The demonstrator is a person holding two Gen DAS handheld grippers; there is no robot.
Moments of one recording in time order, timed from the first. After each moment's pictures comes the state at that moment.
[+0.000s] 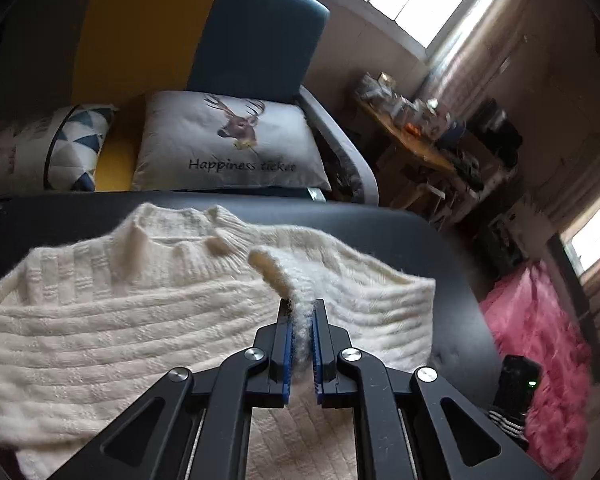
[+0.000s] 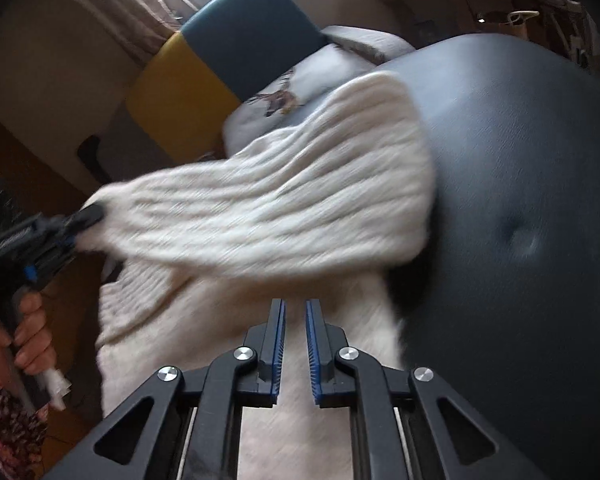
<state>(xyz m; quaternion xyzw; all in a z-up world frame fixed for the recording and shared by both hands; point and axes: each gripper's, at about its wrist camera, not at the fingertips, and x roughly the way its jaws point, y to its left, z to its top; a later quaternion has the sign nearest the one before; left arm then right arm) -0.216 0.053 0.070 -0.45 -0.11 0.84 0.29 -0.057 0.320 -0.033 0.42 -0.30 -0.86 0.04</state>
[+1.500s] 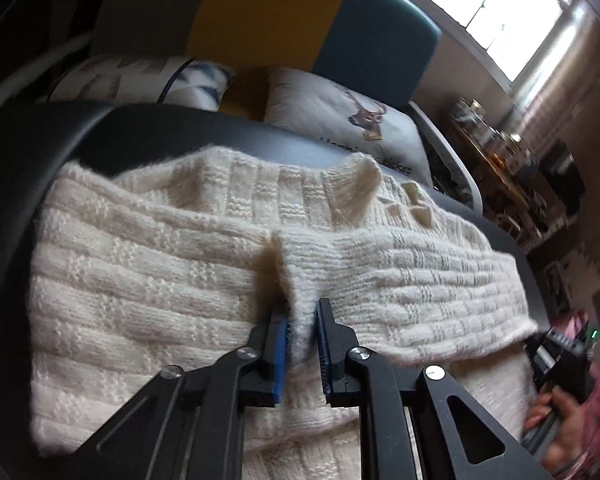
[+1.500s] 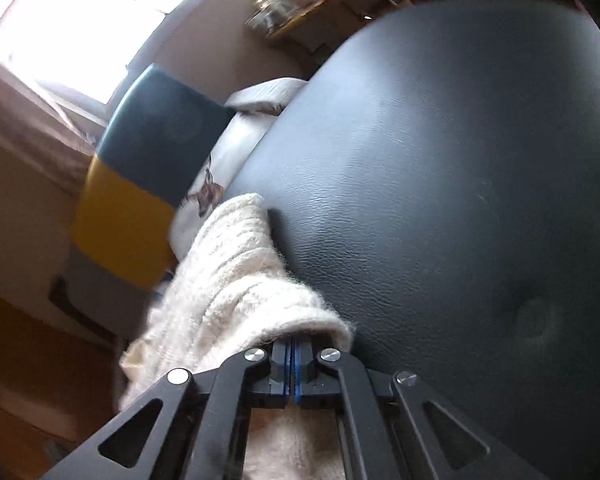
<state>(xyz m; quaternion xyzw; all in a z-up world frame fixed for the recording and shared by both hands) -0.202 -0.061 -0.036 -0.45 -0.12 0.87 0.17 -0.101 0.384 -0.075 0.31 -0.48 -0.82 -0.08</state>
